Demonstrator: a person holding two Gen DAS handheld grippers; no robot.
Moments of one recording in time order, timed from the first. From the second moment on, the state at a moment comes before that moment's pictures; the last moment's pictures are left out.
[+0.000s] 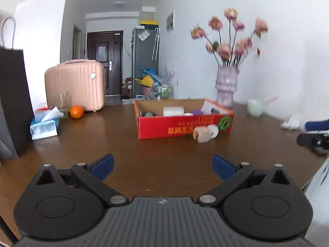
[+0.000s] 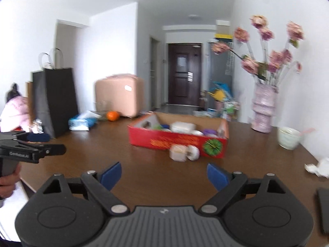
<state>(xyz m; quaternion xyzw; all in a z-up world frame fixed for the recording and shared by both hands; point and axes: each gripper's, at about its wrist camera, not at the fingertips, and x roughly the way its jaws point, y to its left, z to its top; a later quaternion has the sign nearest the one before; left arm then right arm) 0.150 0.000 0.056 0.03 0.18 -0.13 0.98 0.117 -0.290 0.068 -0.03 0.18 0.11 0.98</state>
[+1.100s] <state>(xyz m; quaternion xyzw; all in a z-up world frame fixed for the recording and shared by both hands) 0.413 -0.156 -0.014 0.08 0.27 -0.23 0.93 0.427 -0.343 -0.011 0.10 0.33 0.17 0.92</state>
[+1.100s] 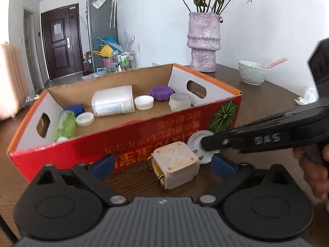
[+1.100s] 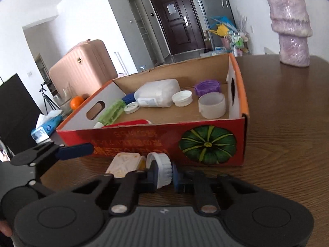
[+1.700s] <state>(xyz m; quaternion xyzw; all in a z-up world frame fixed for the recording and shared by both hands) 0.417 -0.154 -0.022 0.05 0.30 -0.26 0.92 0.423 -0.359 -0.015 0.09 0.33 0.14 0.93</state>
